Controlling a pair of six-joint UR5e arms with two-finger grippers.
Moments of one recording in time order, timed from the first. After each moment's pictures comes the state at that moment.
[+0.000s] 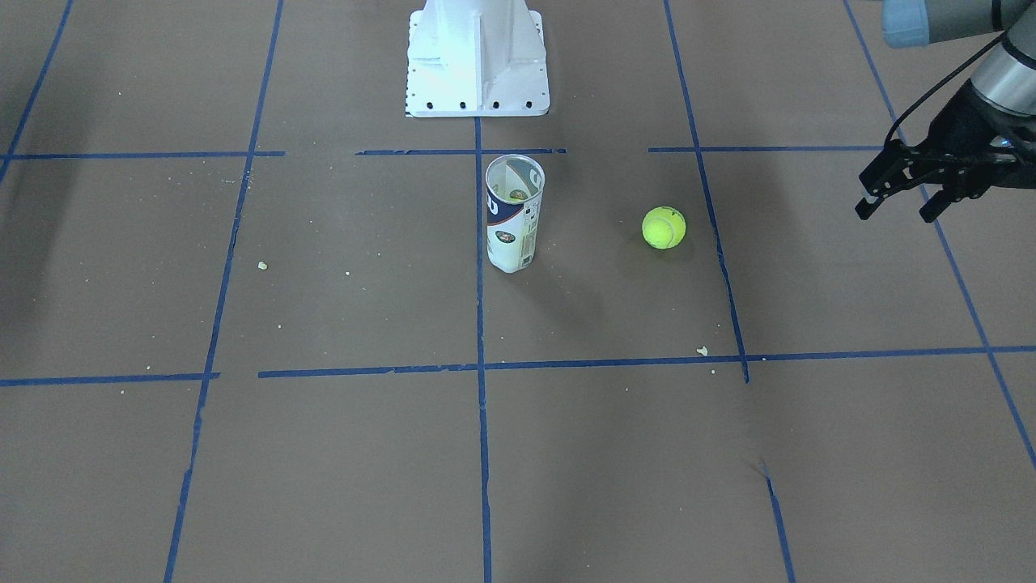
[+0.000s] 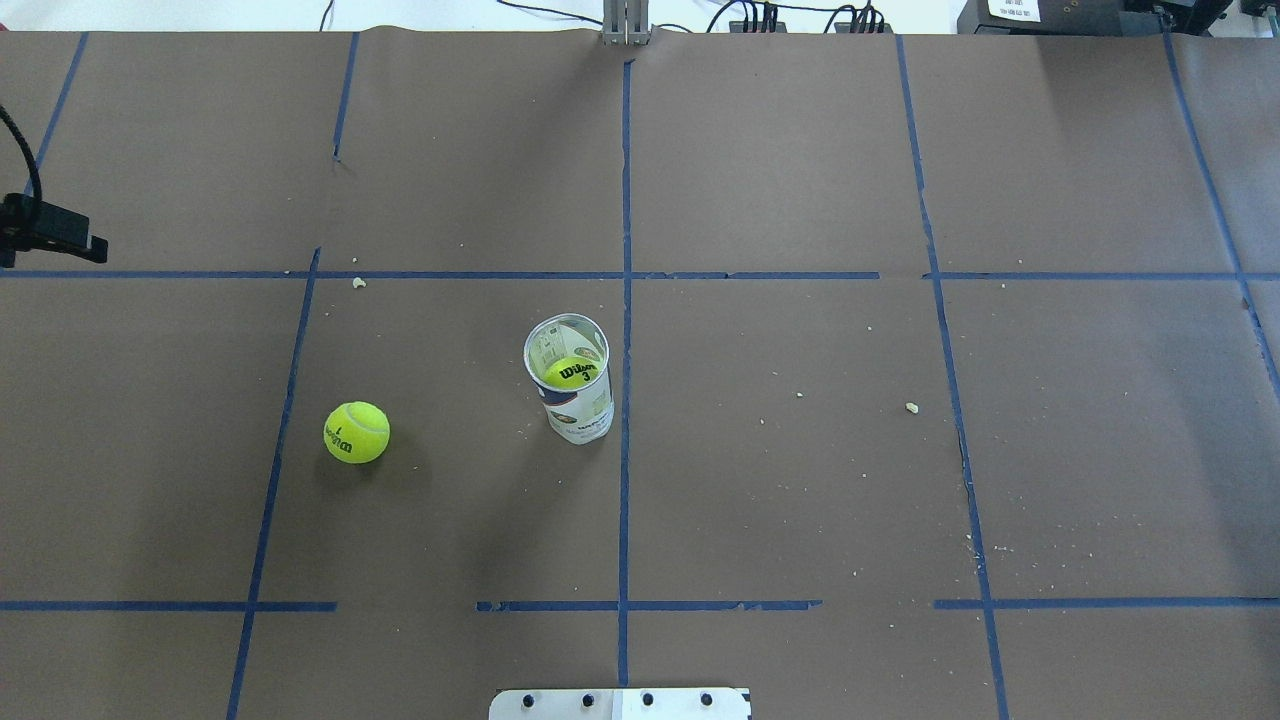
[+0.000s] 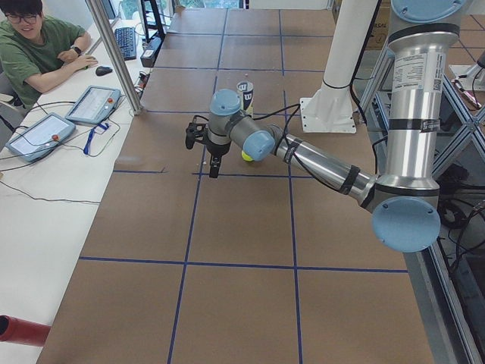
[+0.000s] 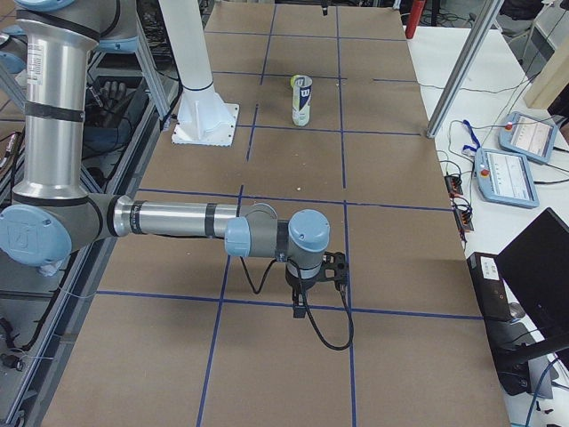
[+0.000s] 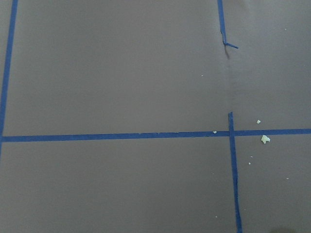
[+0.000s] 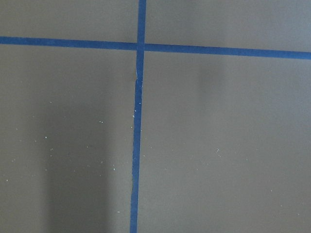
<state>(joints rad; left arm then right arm) -1.08 -1.61 -2.01 -1.85 -2.18 -0.86 1.54 -1.71 1.70 -1.58 2.29 -0.01</state>
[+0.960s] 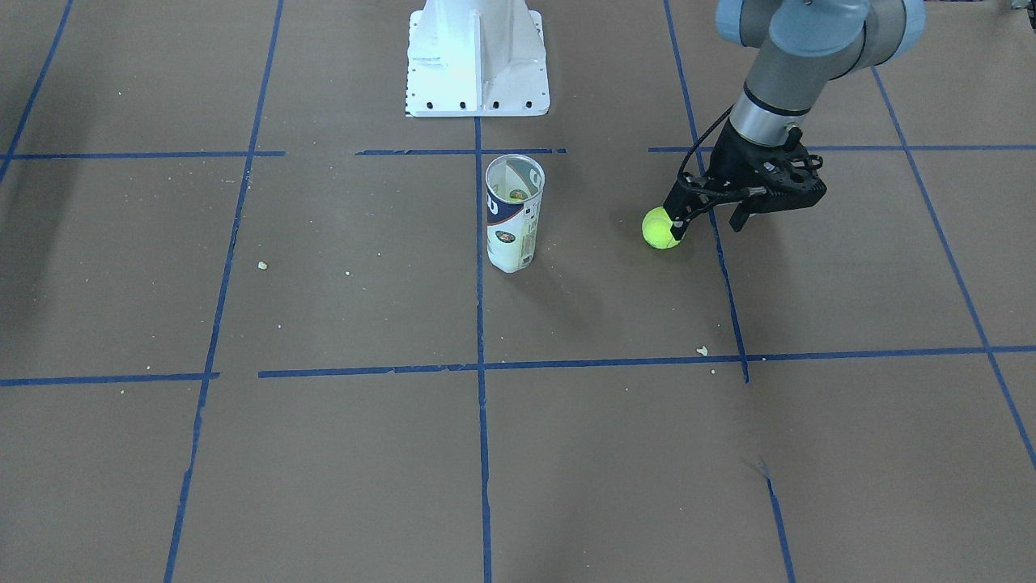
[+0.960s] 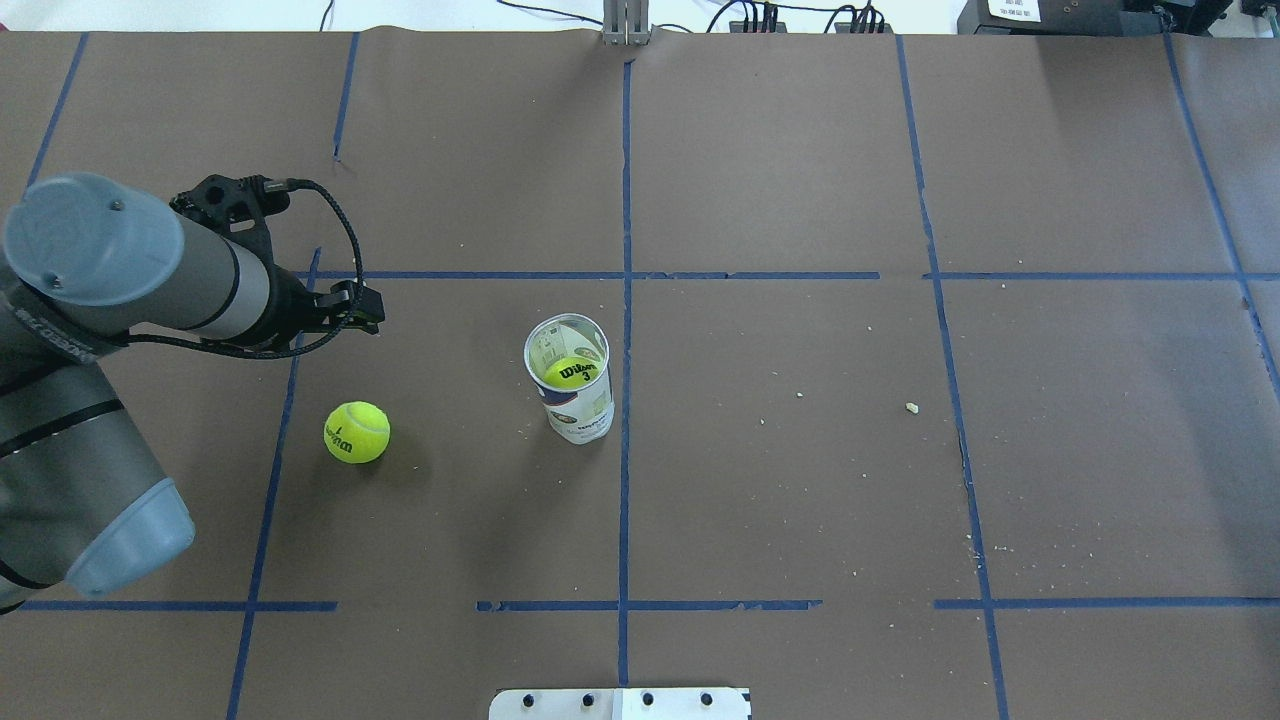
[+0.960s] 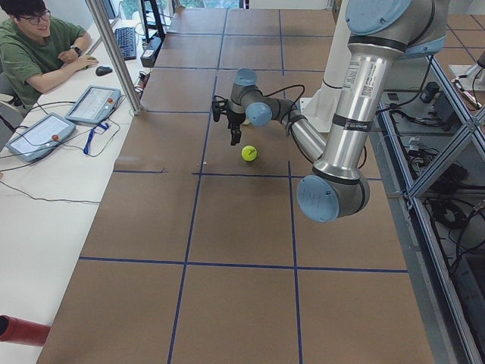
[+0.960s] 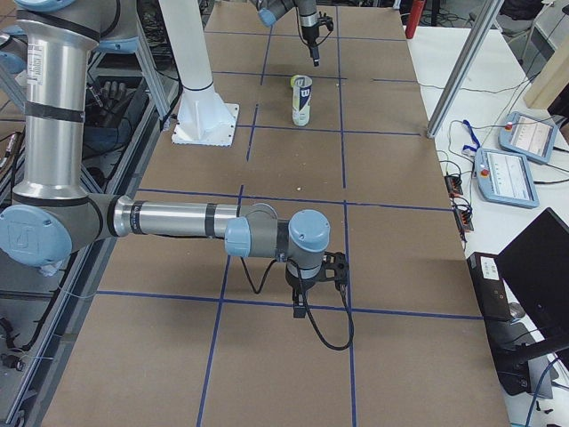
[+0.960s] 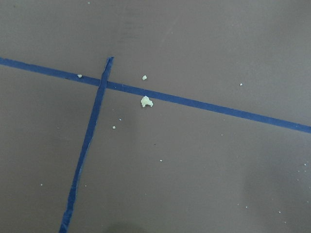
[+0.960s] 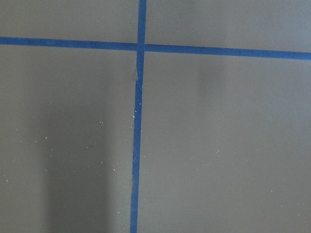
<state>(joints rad) -0.68 -1.85 -1.96 -1.72 -1.85 -1.33 1.54 -1.71 1.70 -1.58 2.29 -0.01</state>
